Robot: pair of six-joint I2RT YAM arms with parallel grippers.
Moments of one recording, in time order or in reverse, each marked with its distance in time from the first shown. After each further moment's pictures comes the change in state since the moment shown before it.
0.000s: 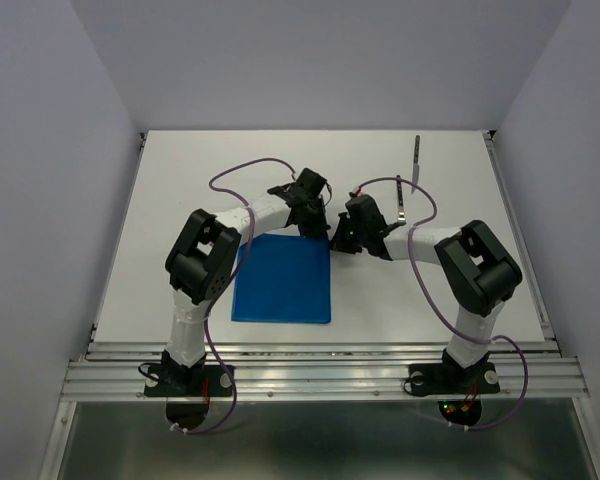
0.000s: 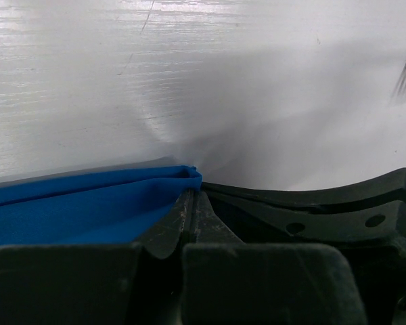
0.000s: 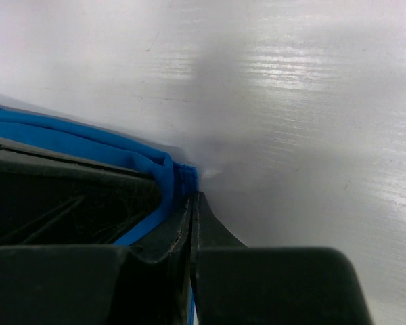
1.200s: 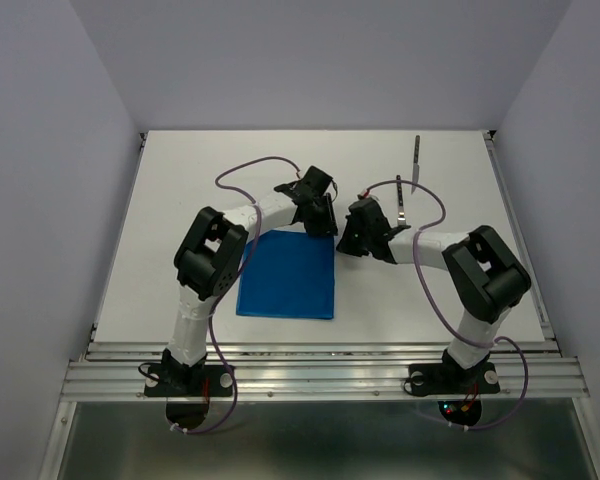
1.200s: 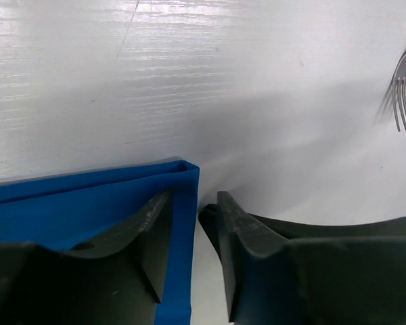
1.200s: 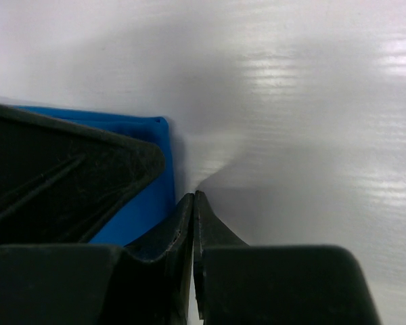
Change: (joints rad) left arm -0.011 0.064 0.079 -0.005 -0.006 -0.037; right arm 0.000 -0.052 -0.037 -0.043 0.099 0.035
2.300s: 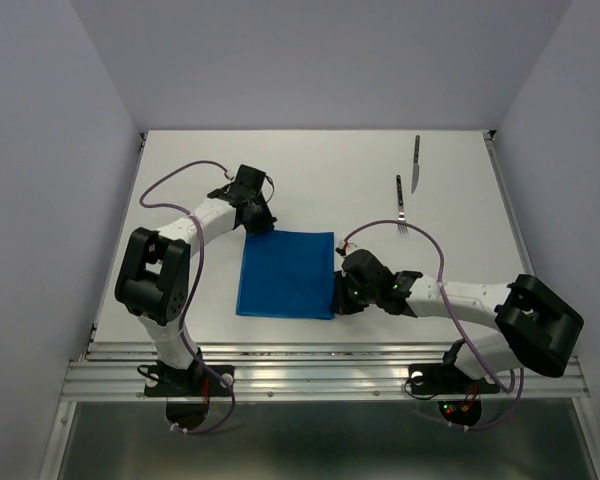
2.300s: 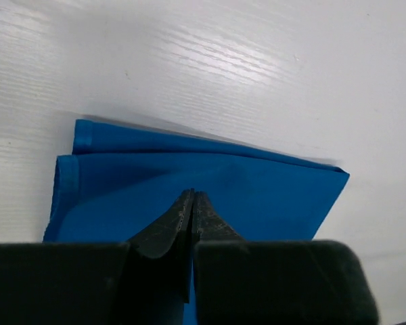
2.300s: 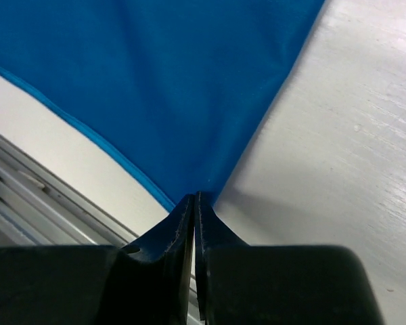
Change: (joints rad) left arm 0.259 -0.367 -0.377 0.008 -0.105 0.043; right arm 0.341 -0.407 -0.313 -0.132 -0.140 -0.049
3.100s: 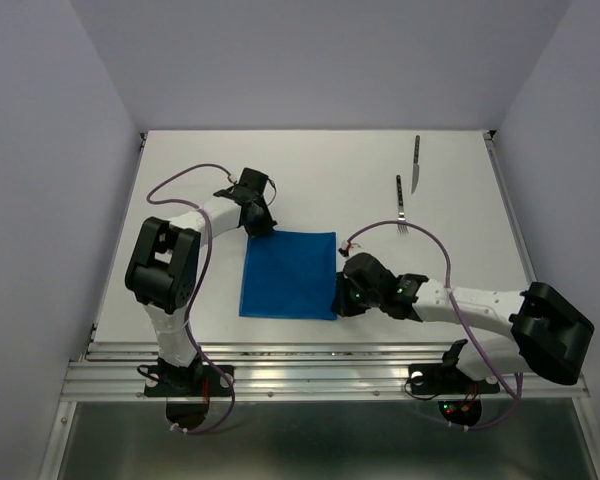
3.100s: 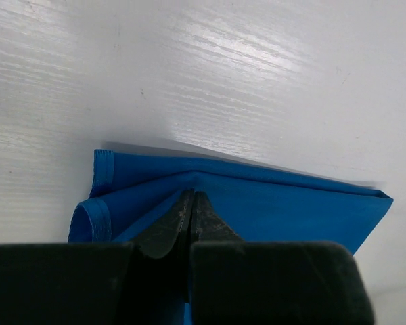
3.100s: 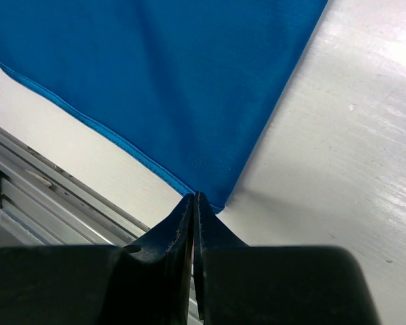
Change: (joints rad) left arm 0.018 0.109 0.016 0.026 -0.011 0.032; right arm 0.040 -0.065 -0.003 -0.053 0.100 0.037
